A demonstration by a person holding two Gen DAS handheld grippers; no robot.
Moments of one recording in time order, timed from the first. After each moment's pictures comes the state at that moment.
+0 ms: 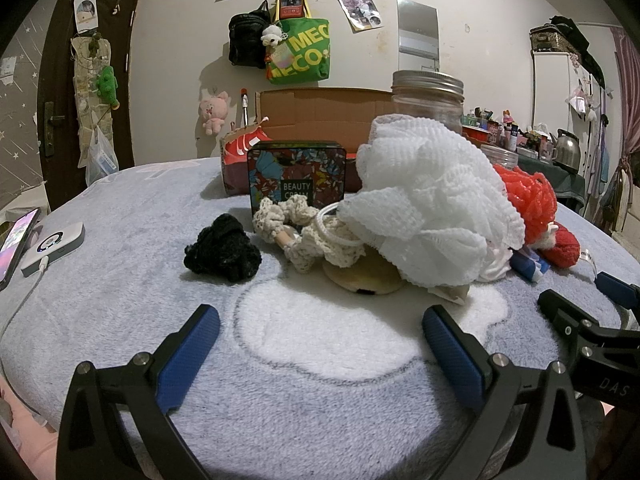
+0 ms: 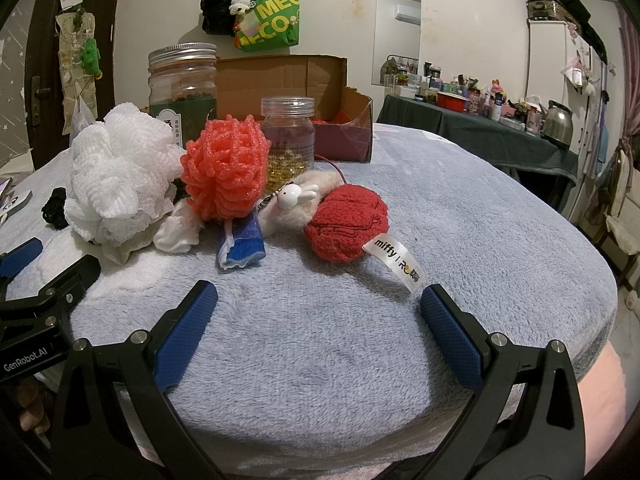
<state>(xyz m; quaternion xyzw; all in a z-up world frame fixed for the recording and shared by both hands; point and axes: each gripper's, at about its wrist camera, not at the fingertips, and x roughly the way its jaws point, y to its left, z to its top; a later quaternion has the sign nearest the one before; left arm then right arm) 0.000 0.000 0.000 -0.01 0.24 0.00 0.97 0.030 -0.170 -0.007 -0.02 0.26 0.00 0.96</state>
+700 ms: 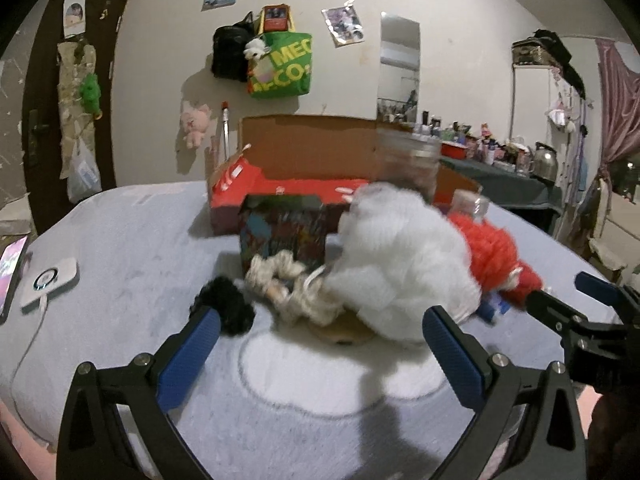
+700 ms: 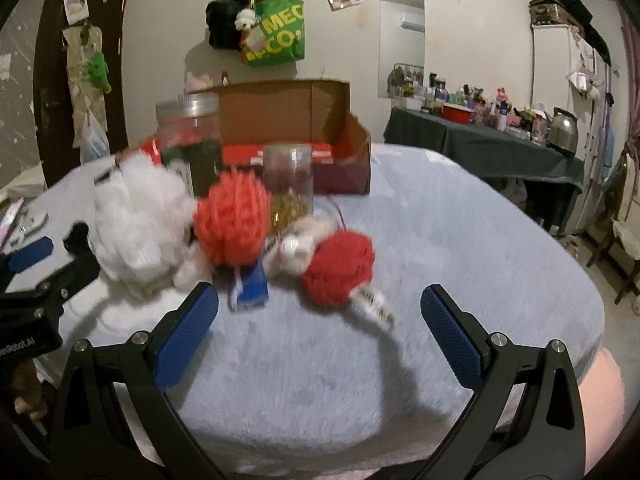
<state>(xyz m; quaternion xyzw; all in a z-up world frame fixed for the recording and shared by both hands) 0.003 0.006 0.048 -0.02 0.22 -0.05 0.97 0.025 -0.183 0.034 0.00 0.24 0.02 0.97</state>
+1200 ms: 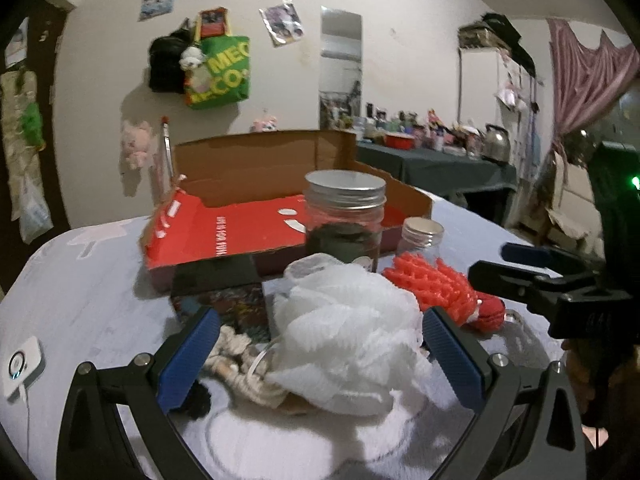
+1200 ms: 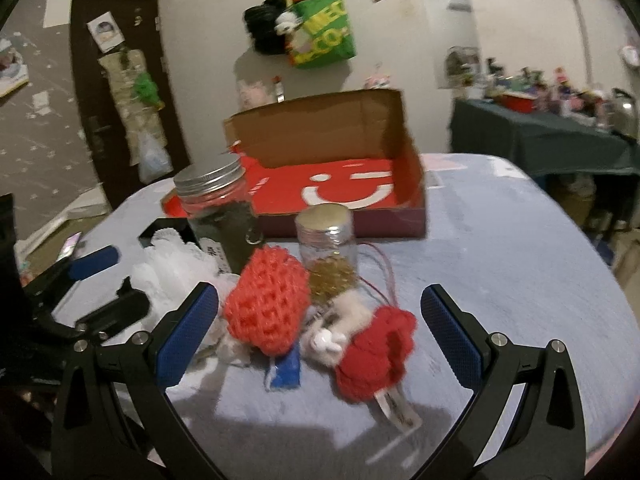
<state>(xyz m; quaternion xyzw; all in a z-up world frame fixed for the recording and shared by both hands) 0.043 -0.018 0.078 0.03 0.24 -0.15 0.96 0.081 -0.202 0.065 0.05 0.27 0.17 0.95</state>
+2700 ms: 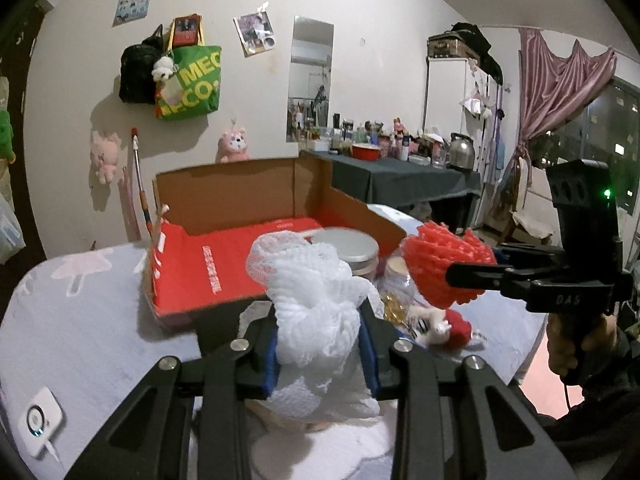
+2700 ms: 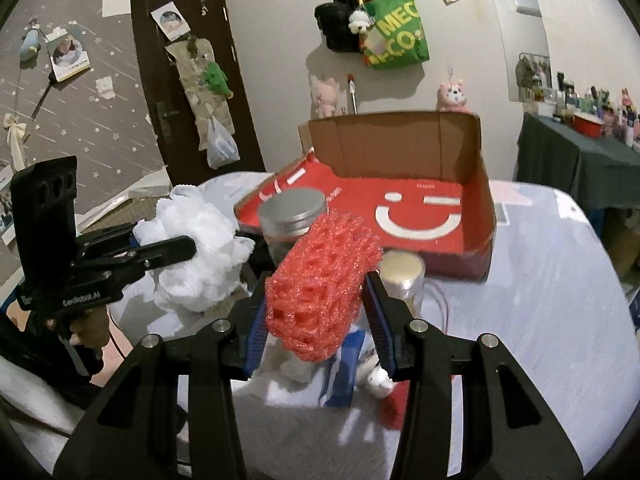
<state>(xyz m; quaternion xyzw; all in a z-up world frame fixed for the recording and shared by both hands) 0.044 0.017 0.135 0.02 0.23 -0.22 0.95 0.085 -0.189 0.115 0.02 0.26 0.29 0.92</state>
